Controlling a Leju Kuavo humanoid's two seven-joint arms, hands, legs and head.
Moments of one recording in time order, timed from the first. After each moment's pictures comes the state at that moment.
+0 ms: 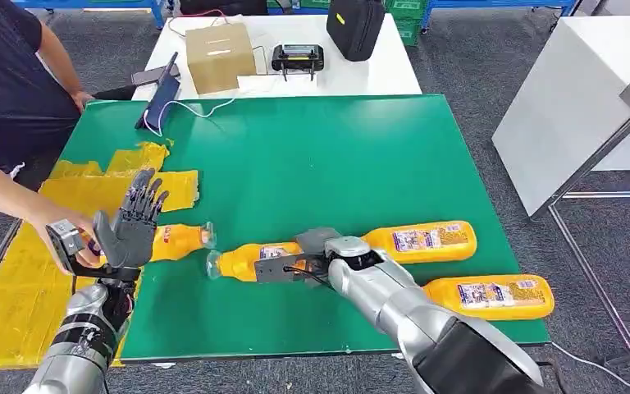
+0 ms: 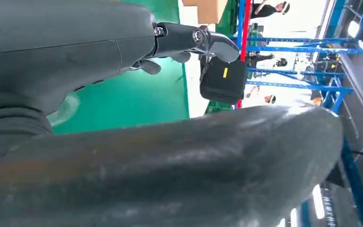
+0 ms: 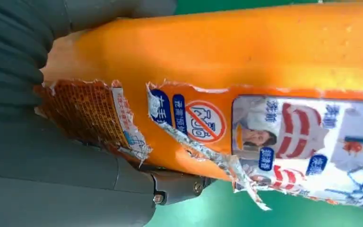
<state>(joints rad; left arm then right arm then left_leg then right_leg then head) -0.44 0.01 0.17 -0.82 -0.01 -0.56 -0.62 -0.77 0.23 0.81 -0.33 0.82 0.24 0.15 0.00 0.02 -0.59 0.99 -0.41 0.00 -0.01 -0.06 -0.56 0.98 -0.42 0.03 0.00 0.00</state>
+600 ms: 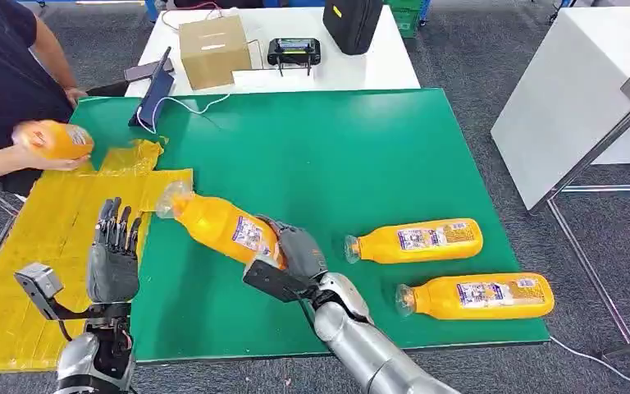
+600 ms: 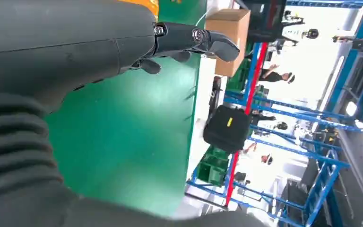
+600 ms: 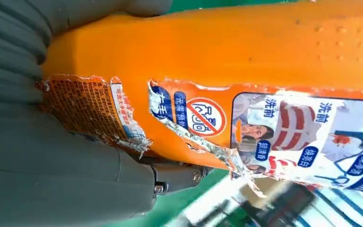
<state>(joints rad) -0.10 -0.11 0.18 -1.34 0.16 -0.29 -0.43 -0.42 0.29 0.54 -0.80 0.57 -0.29 -0.27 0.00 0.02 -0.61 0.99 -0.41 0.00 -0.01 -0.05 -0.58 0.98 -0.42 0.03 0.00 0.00</state>
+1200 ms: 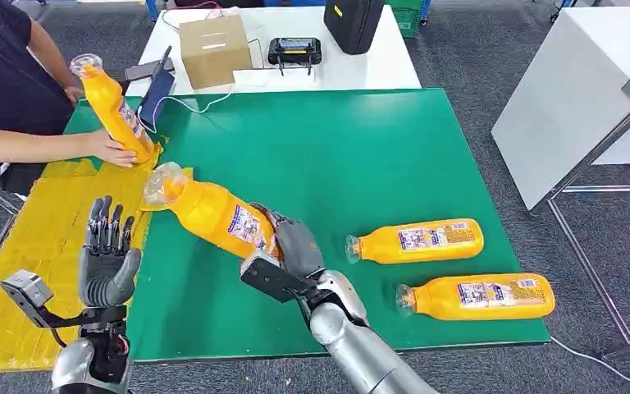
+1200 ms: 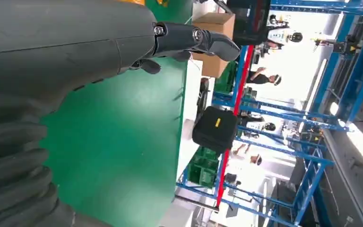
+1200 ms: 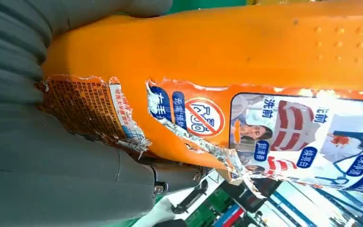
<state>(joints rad) -0.06 -0.13 0.18 -1.42 0.16 -0.29 -0.43 -0.37 0.29 0.54 -0.95 0.54 -0.28 -0.28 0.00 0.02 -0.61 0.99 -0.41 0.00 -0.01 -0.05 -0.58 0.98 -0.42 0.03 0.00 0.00</state>
